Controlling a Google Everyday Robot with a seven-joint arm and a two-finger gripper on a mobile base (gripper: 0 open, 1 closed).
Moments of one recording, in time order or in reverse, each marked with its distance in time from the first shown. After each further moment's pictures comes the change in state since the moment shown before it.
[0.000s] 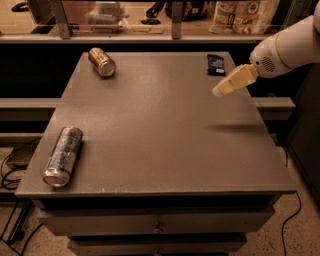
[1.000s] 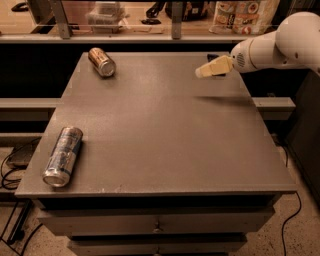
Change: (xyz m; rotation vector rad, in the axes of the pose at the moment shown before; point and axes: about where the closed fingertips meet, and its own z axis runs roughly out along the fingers) arm -0.033 -0.067 0.084 0.101 -0.188 0.202
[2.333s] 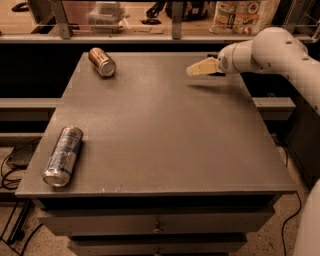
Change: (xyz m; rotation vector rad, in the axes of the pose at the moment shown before) arm -0.005 -0.018 0.059 0.068 -0.056 0.024
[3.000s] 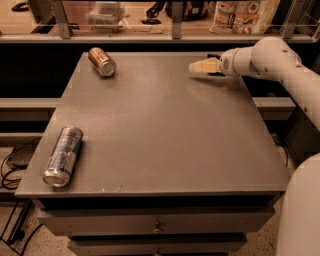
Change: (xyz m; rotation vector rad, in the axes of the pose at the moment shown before) arm 0.012 -0.031 0.031 0.017 -0.048 0.175
